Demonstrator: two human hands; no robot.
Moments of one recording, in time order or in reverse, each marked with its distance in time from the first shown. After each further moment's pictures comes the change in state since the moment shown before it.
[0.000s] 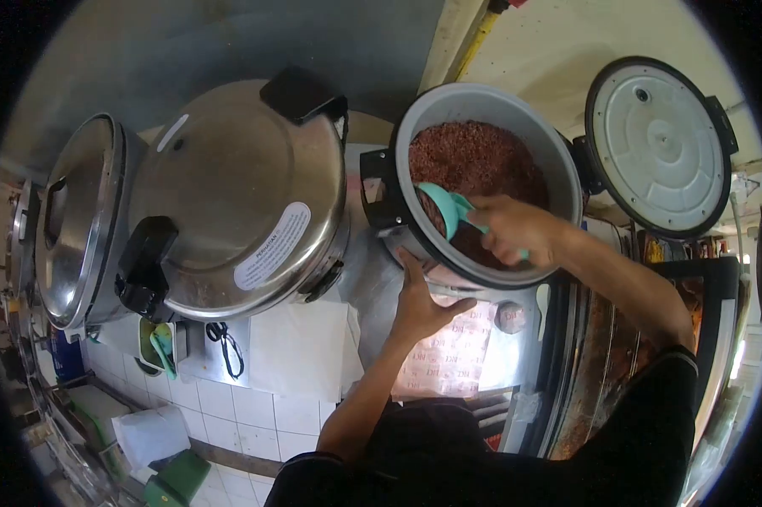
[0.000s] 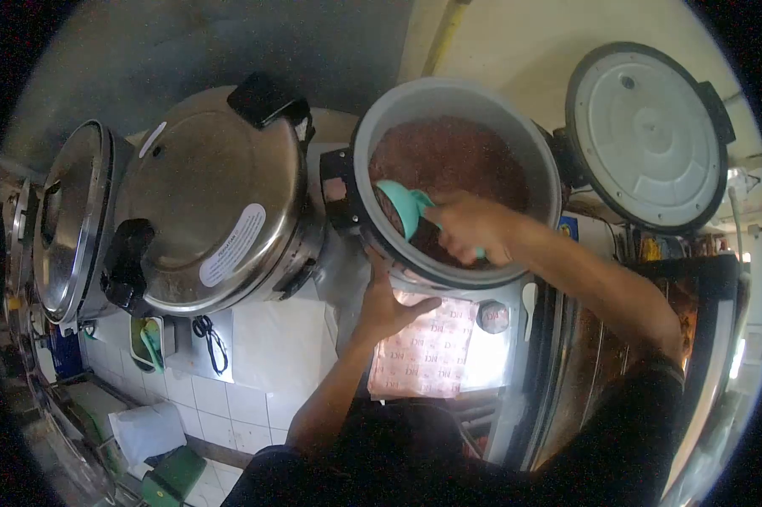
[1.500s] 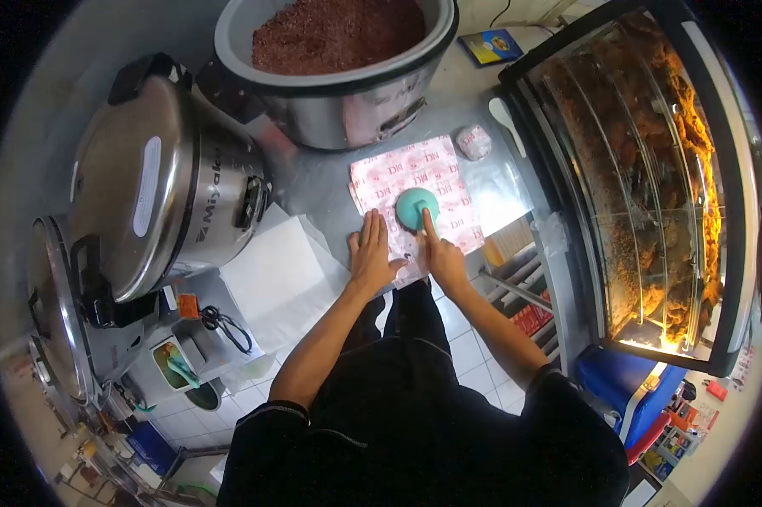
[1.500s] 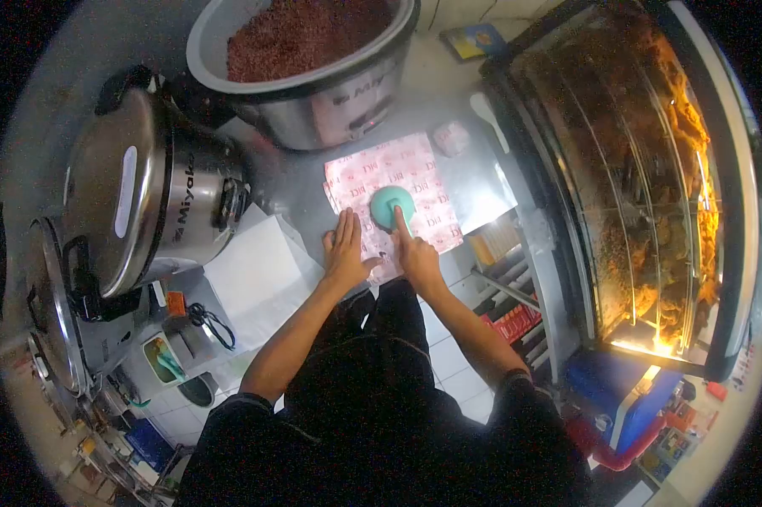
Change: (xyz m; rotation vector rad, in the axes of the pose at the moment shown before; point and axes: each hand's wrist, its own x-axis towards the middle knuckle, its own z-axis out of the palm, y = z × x) left_hand -0.166 -0.163 0.019 0.816 -0.635 0.328; right_hand 0.108 0.438 0.239 -0.416 1.032 -0.263
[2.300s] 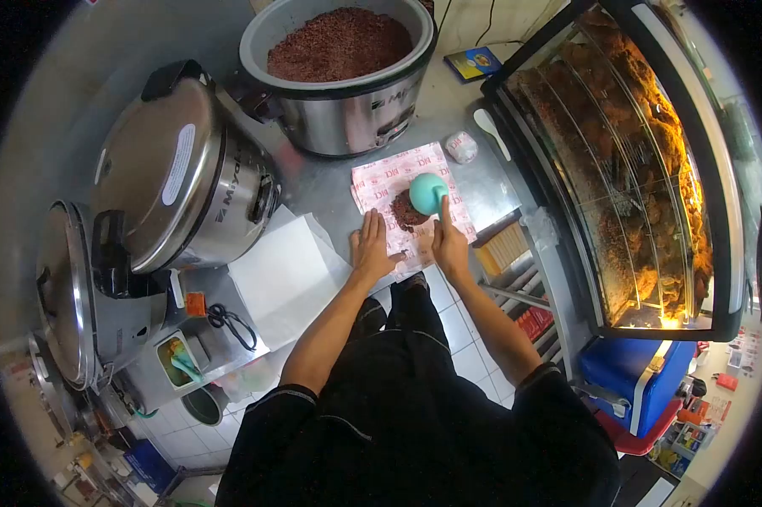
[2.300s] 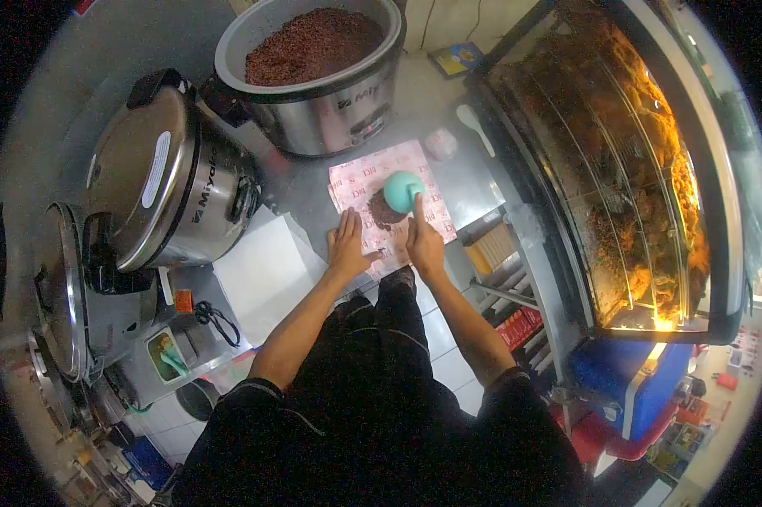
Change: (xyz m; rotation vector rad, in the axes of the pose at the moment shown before) left_hand -0.004 0.003 0.000 0.005 0.008 -0.027; right_hand -0.014 -0.003 -0.021 0.189 0.394 -0.008
